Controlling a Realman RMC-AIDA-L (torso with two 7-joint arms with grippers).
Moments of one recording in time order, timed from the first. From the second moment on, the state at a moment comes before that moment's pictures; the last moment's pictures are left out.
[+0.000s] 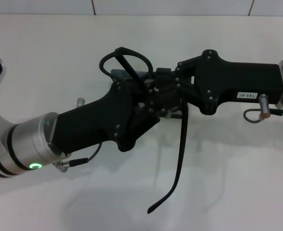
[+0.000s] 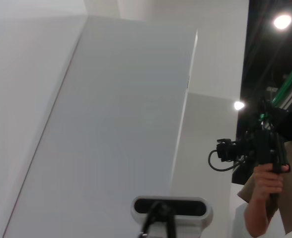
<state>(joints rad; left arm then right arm) -0.53 -2.10 1.05 0.17 1.30 1.98 -0.95 0.52 2.03 -1.46 -0.89 -1.24 -1.46 1.42</state>
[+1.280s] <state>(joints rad) -0.60 -2.10 1.23 0.17 1.31 1.94 -0.93 0.64 2.03 -1.13 -0.61 -1.02 -1.80 1.22</state>
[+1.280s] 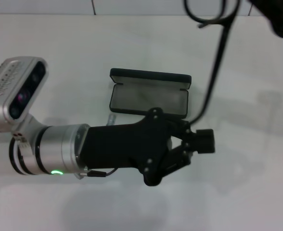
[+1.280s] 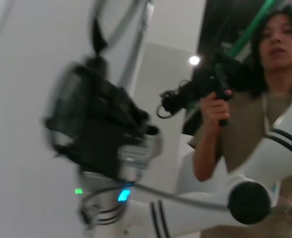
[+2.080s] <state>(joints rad) -0.52 -2.10 1.24 0.15 1.00 1.99 -0.95 0.72 2.03 -1.45 -0.49 -1.03 -1.50 1.06</state>
